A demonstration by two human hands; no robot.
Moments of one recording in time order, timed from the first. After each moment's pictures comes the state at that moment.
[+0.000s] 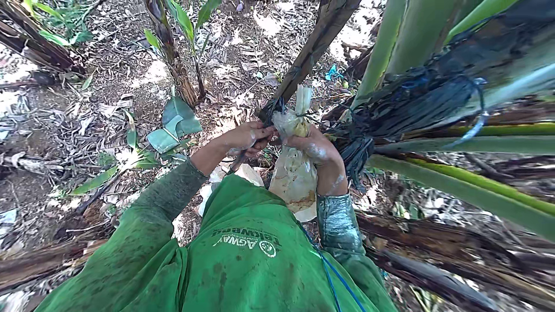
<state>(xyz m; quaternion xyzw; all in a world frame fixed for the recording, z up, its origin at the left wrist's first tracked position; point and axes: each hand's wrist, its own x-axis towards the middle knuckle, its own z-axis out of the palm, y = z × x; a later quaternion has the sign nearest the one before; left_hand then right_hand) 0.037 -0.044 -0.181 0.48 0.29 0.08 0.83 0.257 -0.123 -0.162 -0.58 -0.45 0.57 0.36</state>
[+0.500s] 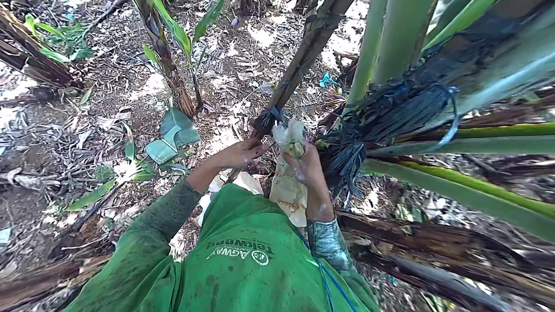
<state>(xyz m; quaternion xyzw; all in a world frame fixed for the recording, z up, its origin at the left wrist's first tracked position) 0.028 -0.057 -0.193 0.69 0.32 0.09 0.65 0.236 -0.151 -0.170 -0.67 -0.53 0.32 0.41</state>
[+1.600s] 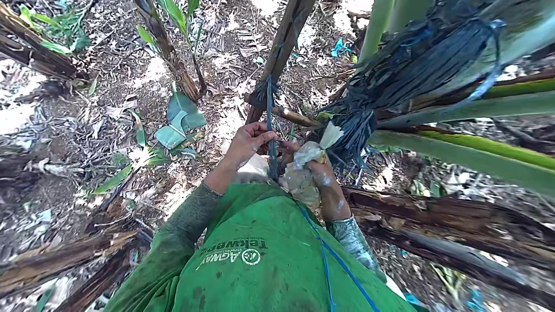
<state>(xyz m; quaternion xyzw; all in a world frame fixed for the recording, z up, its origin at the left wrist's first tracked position) 0.071 -0.118 -0.223 0.47 0.36 0.33 0.74 0.285 -0.231 -0.252 -0.52 -0.37 0.54 0.55</state>
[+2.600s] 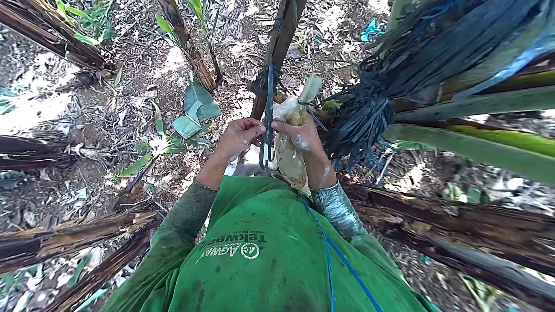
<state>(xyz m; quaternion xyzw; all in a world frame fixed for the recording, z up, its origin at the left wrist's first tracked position) 0.054 -0.118 -0.231 0.46 0.41 0.32 0.72 0.254 -0.171 -0.232 -0.52 -0.44 0.53 0.51</state>
